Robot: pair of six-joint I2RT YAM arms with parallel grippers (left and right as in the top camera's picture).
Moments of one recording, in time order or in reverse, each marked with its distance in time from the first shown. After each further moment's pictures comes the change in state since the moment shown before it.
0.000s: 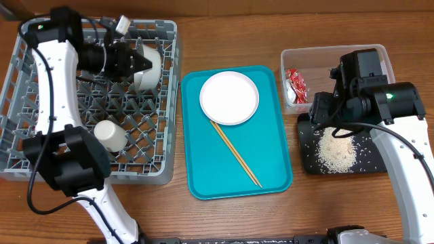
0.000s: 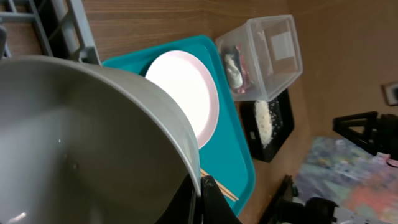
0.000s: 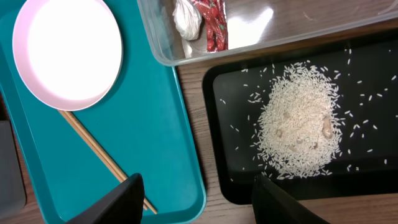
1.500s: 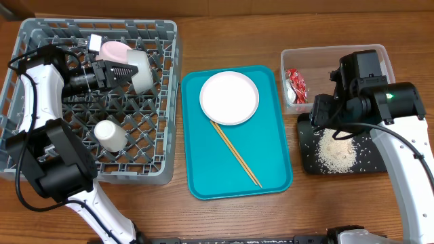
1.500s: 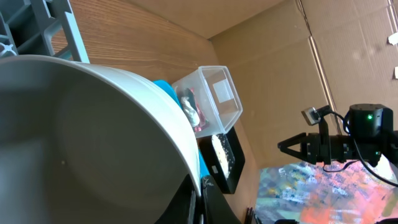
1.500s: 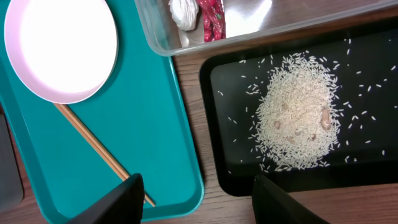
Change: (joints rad) left arm 0.148 0.000 -0.303 0.194 0.378 0.159; right arm 0.000 0.000 0.000 -0.029 0.000 0.000
